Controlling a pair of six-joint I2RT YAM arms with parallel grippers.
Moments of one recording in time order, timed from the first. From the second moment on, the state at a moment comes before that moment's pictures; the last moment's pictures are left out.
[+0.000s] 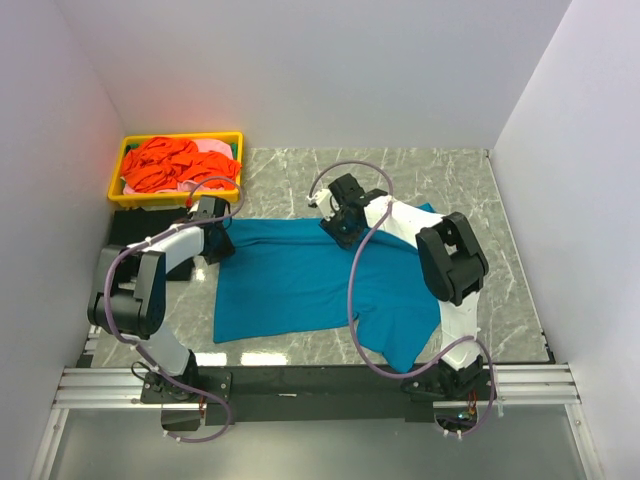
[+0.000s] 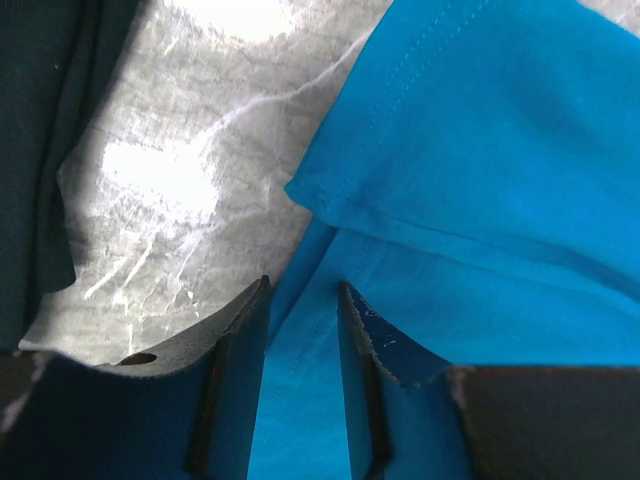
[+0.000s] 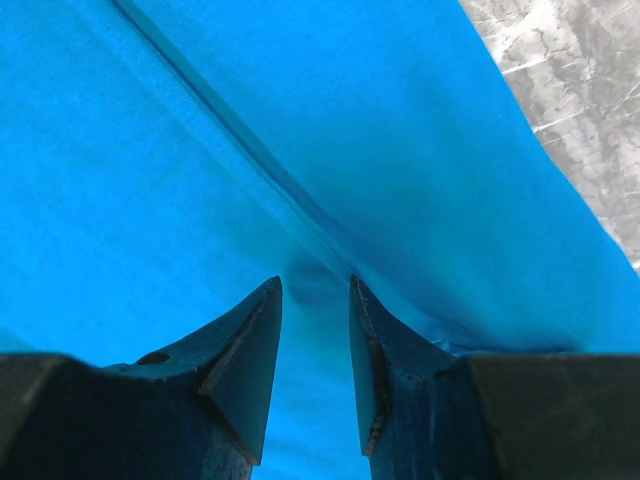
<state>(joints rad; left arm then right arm) -0.17 1.65 0.92 -0.36 -0.21 -0.62 0.55 2.02 1.46 -0.57 -0.08 -0.36</state>
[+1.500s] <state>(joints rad) -0.16 1.68 0.96 -0.41 -0.24 -0.61 0.53 2.00 1.51 -0.61 -0.04 -0.43</state>
